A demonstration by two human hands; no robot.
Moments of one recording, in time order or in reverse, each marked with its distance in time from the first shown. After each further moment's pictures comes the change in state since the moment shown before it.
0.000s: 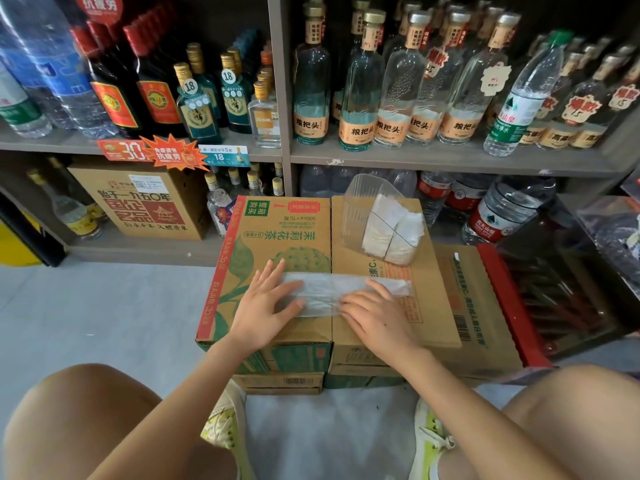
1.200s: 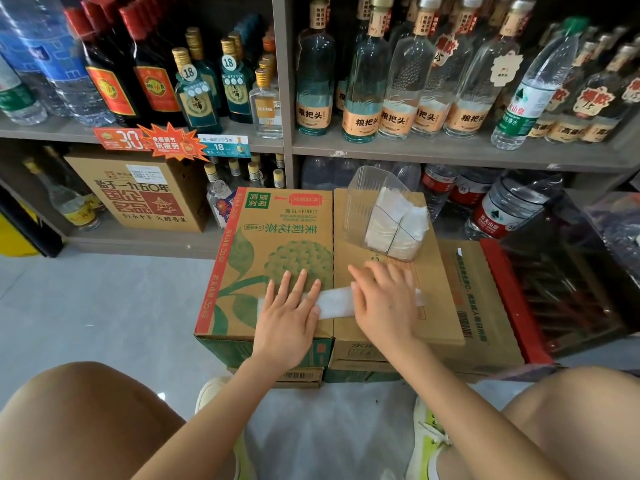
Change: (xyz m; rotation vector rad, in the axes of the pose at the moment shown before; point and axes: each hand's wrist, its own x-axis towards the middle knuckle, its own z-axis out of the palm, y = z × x) left_hand -0.014 0.019 0.047 0.442 -0.044 0.002; right_hand 0.015 -0.009 -0.009 -0.143 0.076 0.347
